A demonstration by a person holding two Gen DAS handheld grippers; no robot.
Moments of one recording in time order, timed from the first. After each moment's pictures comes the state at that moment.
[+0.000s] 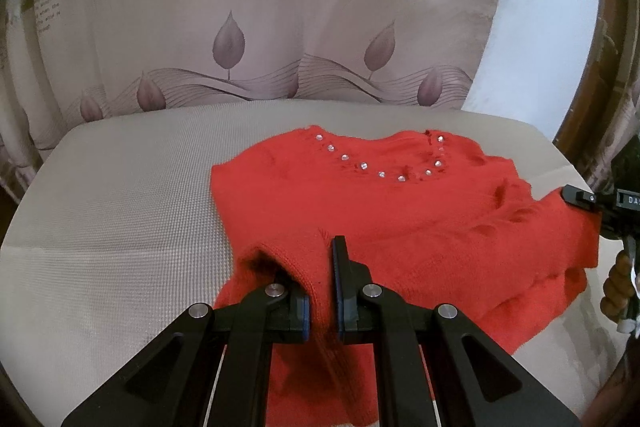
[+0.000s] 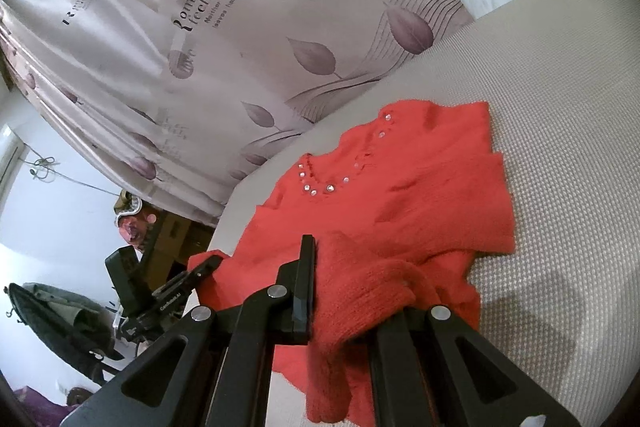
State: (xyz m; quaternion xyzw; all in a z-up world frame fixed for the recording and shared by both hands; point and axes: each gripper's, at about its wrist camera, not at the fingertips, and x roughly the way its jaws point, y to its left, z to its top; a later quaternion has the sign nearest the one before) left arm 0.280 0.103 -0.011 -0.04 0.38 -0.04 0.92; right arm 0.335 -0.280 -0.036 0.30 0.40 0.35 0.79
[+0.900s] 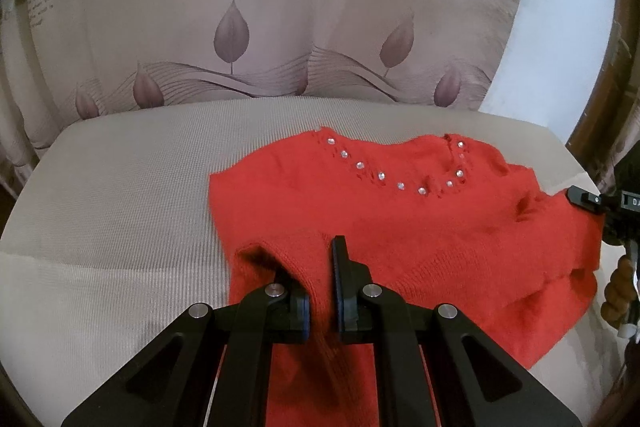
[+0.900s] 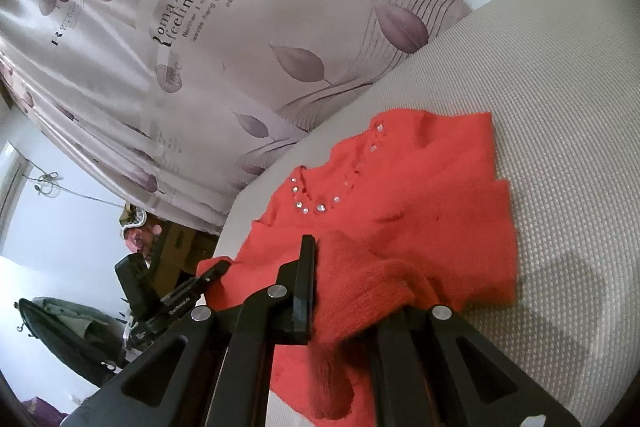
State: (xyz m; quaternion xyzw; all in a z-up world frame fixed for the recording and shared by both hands) left arm 0.311 0.109 -0.020 -0.04 0.39 -0.03 0.92; right arm 0.368 -0.281 -0.051 0.33 0.40 0.36 0.78
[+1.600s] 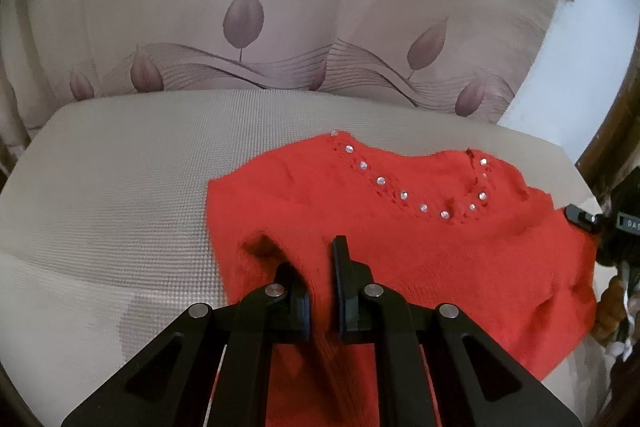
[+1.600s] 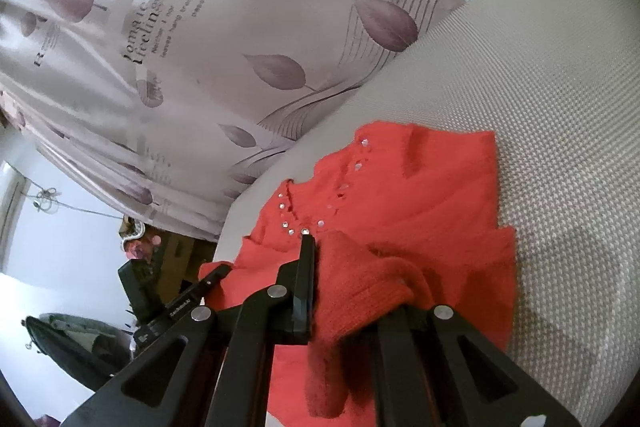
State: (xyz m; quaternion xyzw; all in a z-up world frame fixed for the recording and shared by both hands) left arm 0.351 0.125 -0.029 -0.08 0.41 -0.02 0.91; right arm 0.410 -0.278 -0.070 0.35 0.42 0.35 0.76
